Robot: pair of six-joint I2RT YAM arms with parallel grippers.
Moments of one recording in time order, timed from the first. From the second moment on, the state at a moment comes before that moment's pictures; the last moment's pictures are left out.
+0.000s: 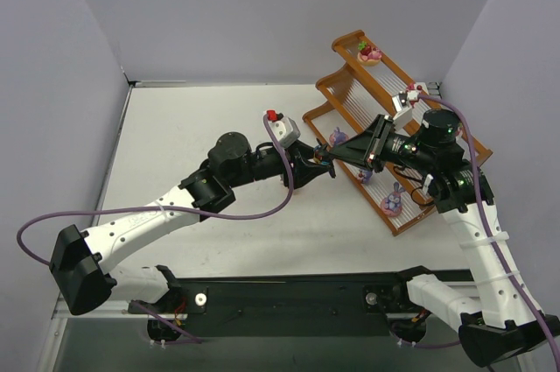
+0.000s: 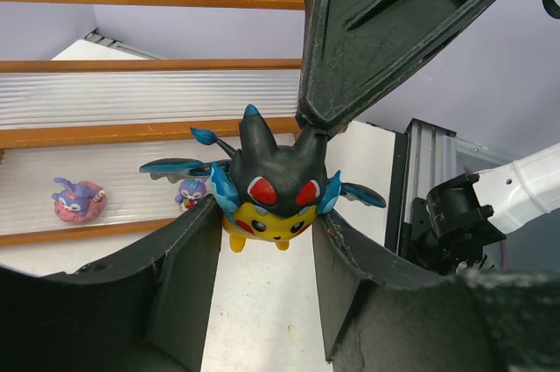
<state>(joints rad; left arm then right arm) -0.90 1.28 1.06 0.27 0.36 -0.18 0.27 0.98 1.19 -0.52 -0.75 0.99</state>
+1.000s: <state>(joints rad) -0.90 1.28 1.06 0.26 0.32 -0.17 0.27 0.98 1.17 -0.50 -0.73 1.00</state>
